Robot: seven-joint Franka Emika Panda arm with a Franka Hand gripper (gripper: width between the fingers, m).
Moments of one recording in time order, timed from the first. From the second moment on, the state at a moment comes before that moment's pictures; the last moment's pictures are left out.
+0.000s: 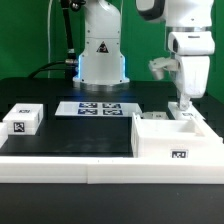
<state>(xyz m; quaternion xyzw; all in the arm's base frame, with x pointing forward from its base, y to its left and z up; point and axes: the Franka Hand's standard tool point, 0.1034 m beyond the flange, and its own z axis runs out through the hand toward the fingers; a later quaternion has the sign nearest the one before) 0.419 0.144 0.043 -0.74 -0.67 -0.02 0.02</state>
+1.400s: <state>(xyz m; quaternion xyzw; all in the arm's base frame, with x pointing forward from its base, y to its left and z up) 0.447 0.120 0.058 -0.76 -0.65 -0.02 0.01</state>
